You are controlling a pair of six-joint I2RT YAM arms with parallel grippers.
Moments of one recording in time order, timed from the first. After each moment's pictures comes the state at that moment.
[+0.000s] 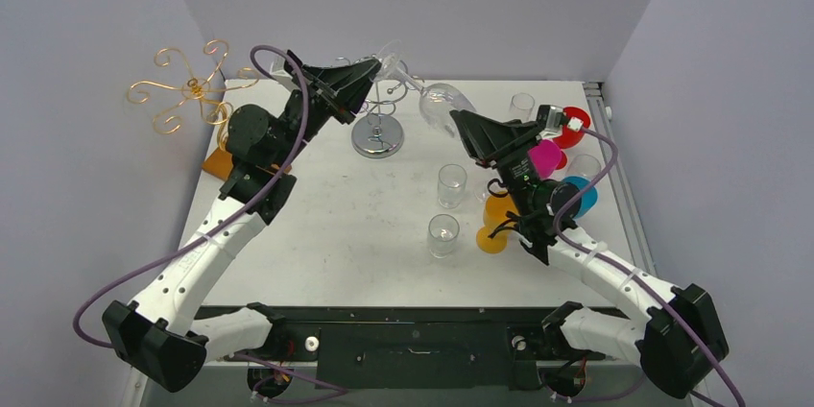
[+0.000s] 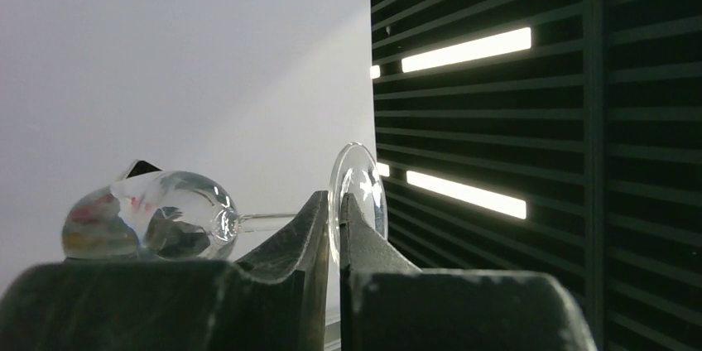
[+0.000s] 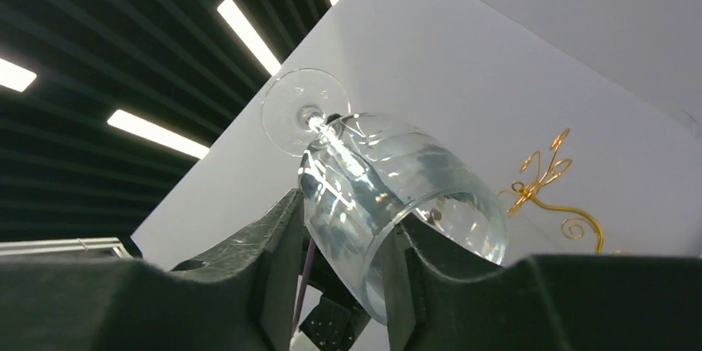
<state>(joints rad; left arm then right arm) -0.50 1.16 1.21 0.36 0.25 -1.92 0.61 1.11 0.67 1.14 -0.07 1.33</state>
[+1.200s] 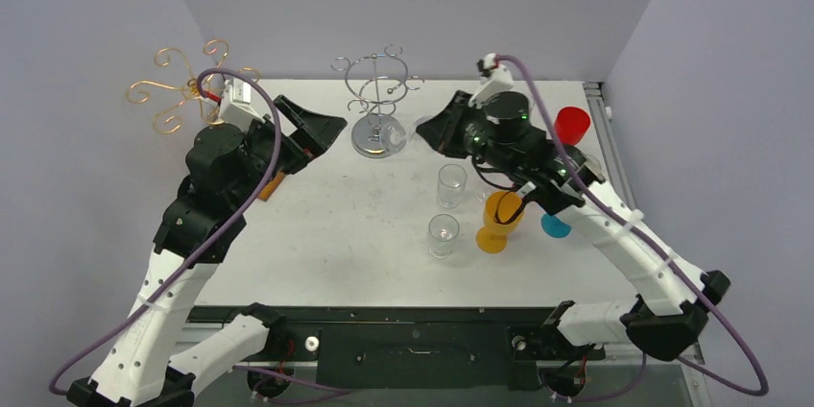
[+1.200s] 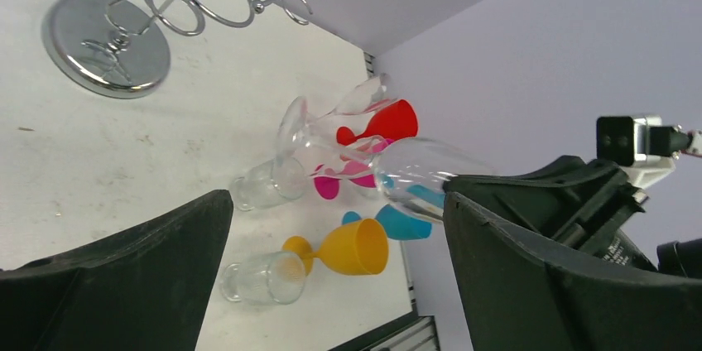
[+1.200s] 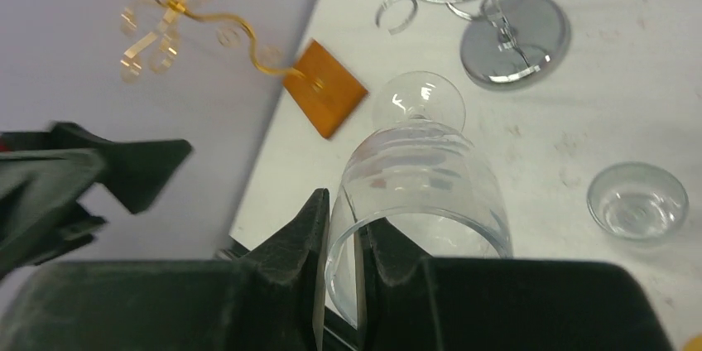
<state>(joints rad) -0.44 0.91 1.27 -0.50 0.02 -0.94 0.76 1.23 1.51 -0.49 0.08 0.73</state>
